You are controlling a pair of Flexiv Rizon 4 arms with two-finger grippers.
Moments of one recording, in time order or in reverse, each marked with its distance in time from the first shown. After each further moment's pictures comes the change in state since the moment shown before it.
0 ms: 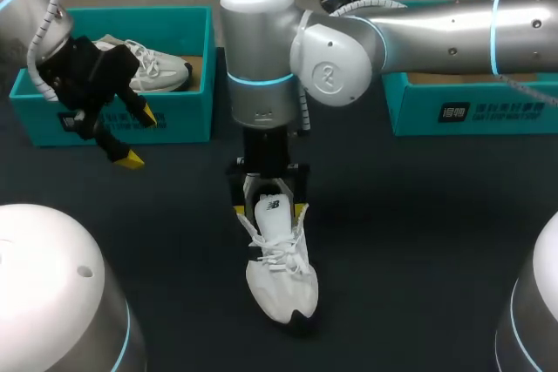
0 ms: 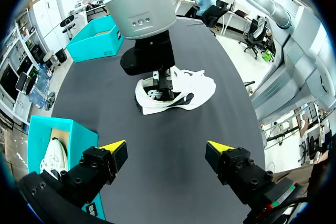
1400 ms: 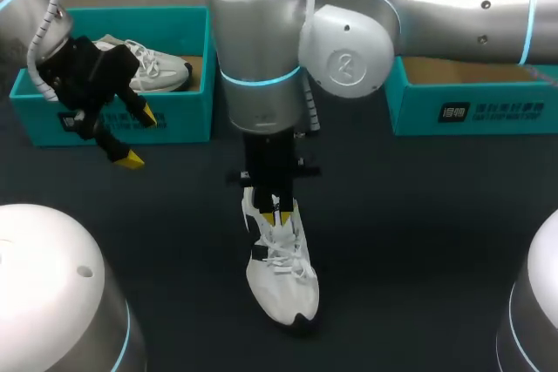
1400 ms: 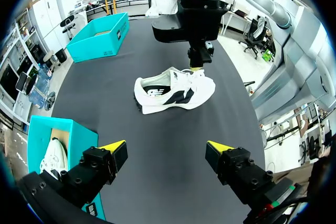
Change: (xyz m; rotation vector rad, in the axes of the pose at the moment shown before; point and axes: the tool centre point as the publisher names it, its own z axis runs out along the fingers) left arm 0.000 0.000 0.000 0.000 0.000 0.000; right arm -0.014 -0.076 -0.045 -0.067 -0.044 0.005
